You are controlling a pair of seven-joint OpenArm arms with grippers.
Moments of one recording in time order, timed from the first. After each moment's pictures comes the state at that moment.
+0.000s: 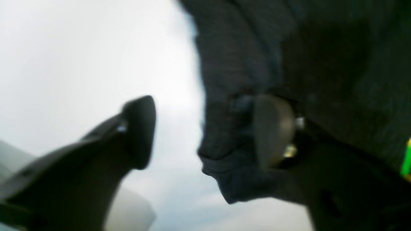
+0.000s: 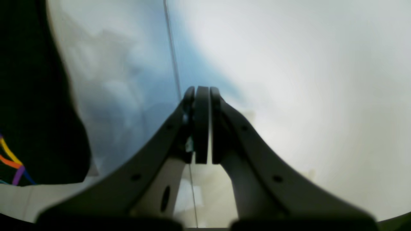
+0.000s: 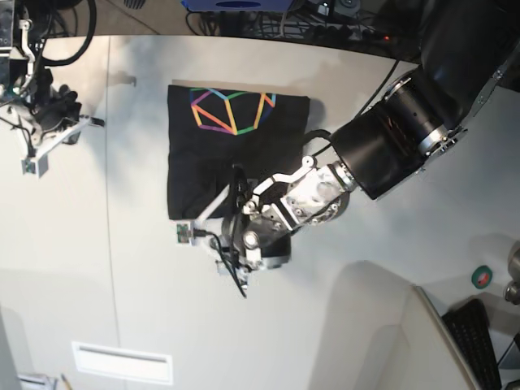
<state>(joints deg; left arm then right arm) -34.4 -7.8 57.7 67.2 -4.2 -33.2 48.9 -22.0 16.0 9.1 98.9 24.5 -1.5 -48.0</state>
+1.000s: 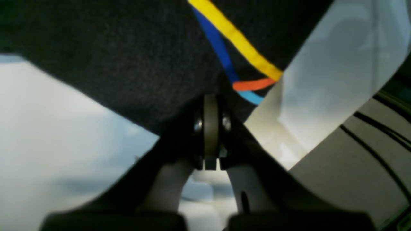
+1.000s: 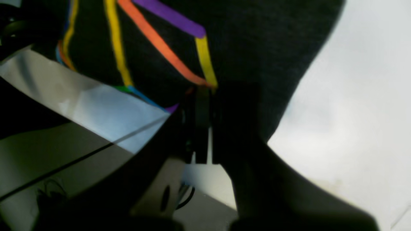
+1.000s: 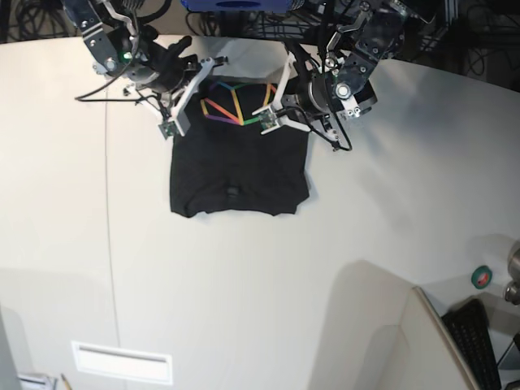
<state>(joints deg) 11.6 -15.3 25.4 97.0 6.6 -33.0 56.0 -20.9 14.0 -24.3 95.2 24.4 -1.9 -40.7</state>
